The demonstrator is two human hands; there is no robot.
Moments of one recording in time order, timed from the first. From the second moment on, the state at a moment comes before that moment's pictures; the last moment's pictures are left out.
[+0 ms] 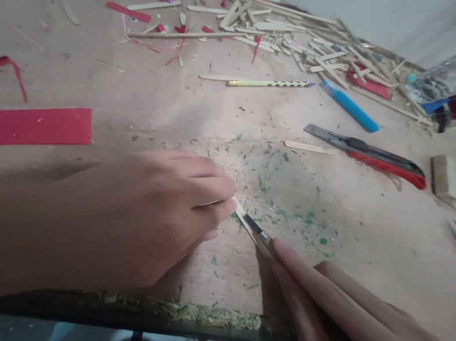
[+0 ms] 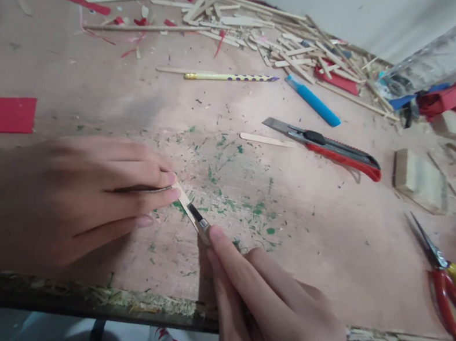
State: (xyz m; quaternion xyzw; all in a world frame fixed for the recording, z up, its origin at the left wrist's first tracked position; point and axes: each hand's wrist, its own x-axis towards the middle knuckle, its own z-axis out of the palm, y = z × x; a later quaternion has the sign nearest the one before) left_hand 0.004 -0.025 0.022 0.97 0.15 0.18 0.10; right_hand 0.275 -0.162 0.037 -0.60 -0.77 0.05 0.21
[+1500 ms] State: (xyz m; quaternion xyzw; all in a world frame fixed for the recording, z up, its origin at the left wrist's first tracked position) left_hand 0.005 -0.029 0.017 0.97 0.14 0.18 0.09; right_hand 0.274 -0.156 0.036 -0.59 -0.77 0.04 0.24
